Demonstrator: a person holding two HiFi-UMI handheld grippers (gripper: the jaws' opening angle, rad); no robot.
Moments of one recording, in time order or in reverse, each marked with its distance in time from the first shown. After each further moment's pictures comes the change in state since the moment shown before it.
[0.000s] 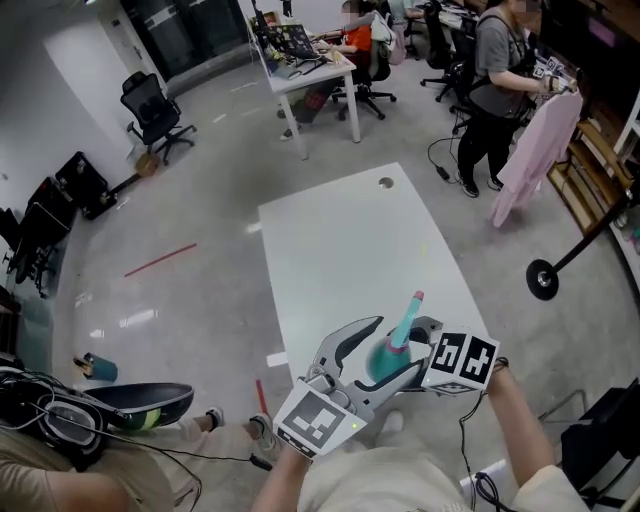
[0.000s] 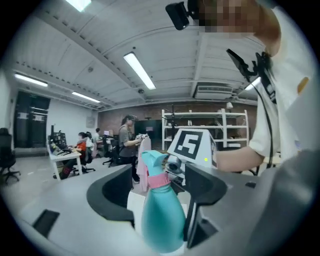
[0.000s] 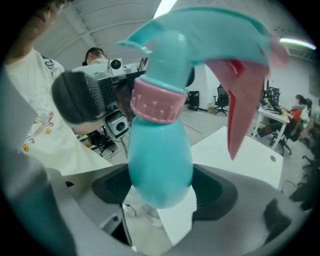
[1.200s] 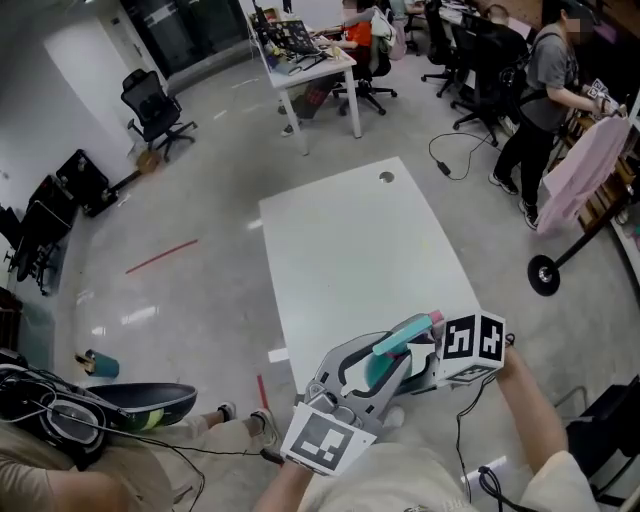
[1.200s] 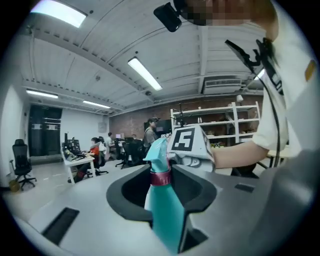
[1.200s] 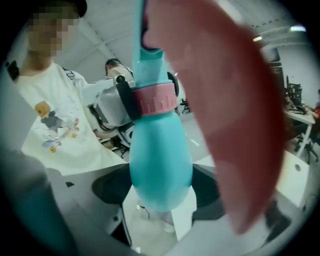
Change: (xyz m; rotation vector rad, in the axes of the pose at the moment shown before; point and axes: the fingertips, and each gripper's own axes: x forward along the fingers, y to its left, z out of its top) left arm -0.016 -0.013 0.015 0.071 -0.028 0.122; right arm -0.014 0.036 0.015 -0.089 -0.055 0.242
